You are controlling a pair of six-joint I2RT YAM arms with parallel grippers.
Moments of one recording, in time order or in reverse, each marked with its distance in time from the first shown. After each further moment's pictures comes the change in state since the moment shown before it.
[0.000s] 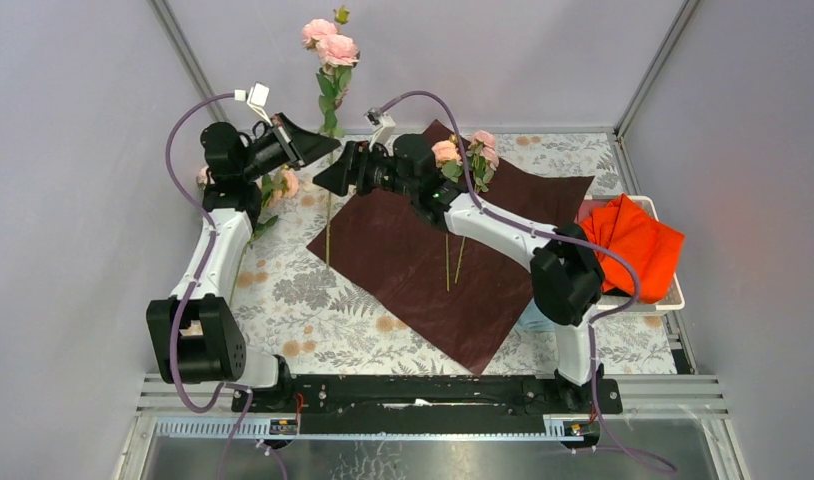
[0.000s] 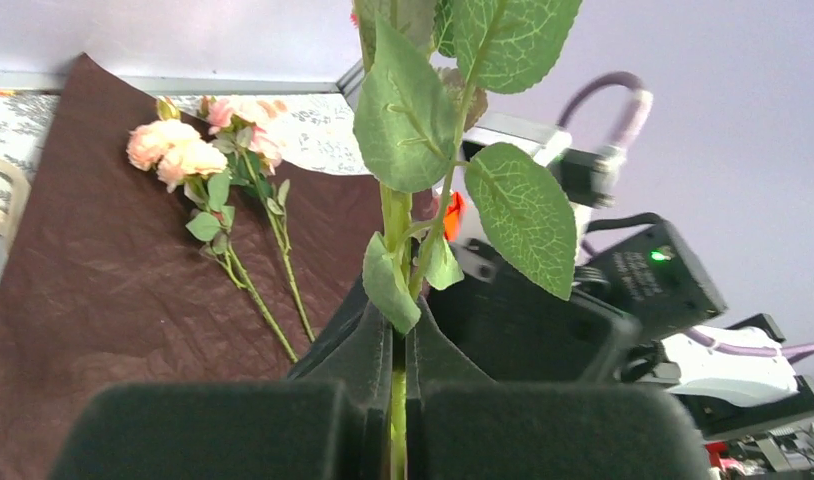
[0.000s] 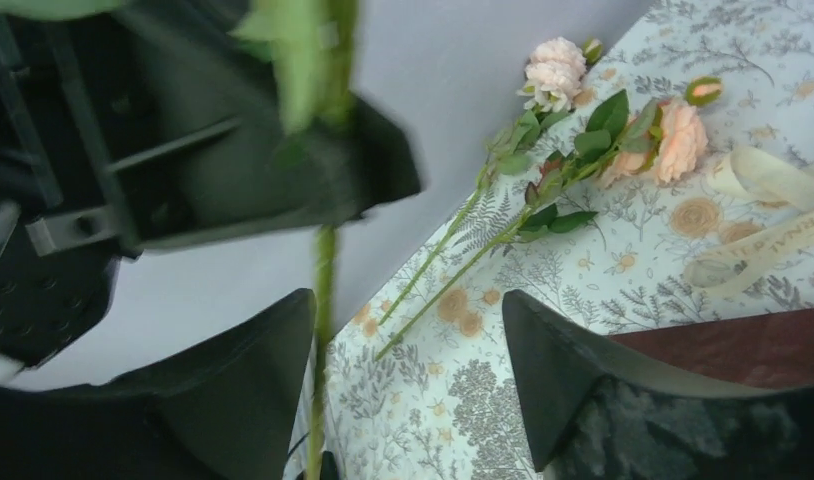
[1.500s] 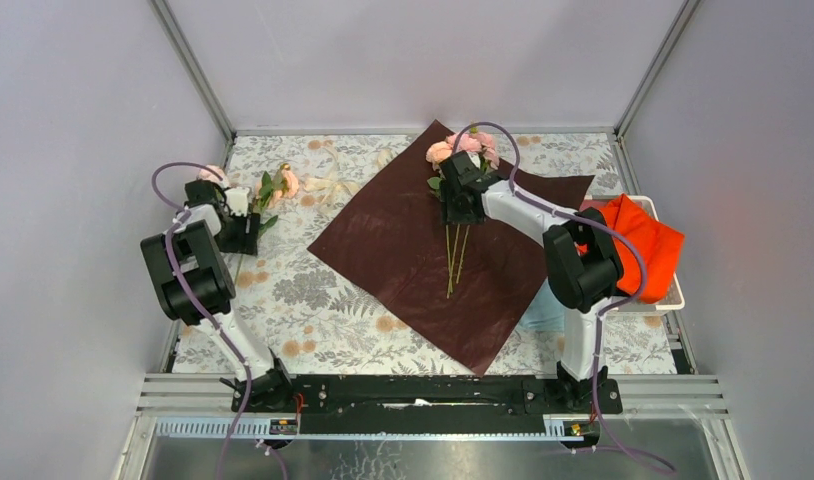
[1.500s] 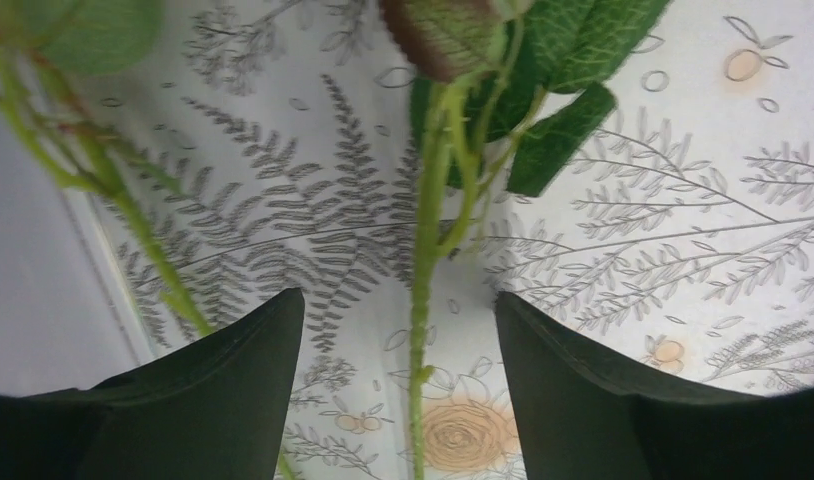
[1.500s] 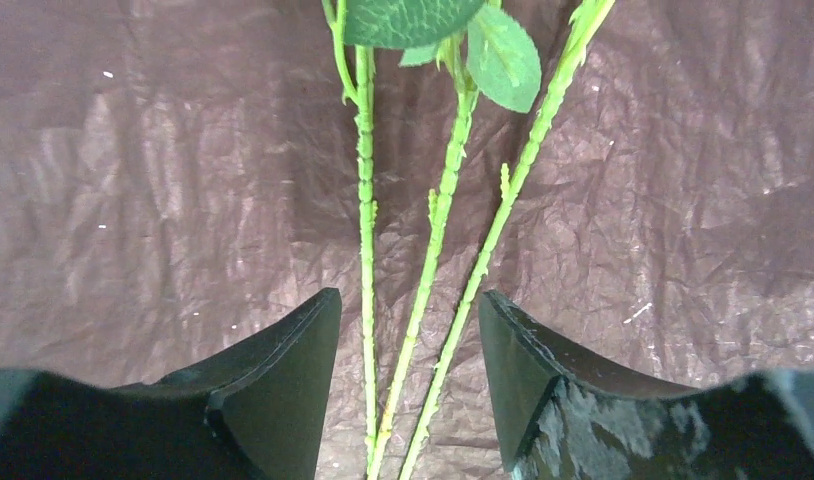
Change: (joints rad) left arm 0.371 0.401 -0.027 -0.818 -0.765 1.363; right arm -0.268 0.032 -0.158 -0.838 0.559 -0.213
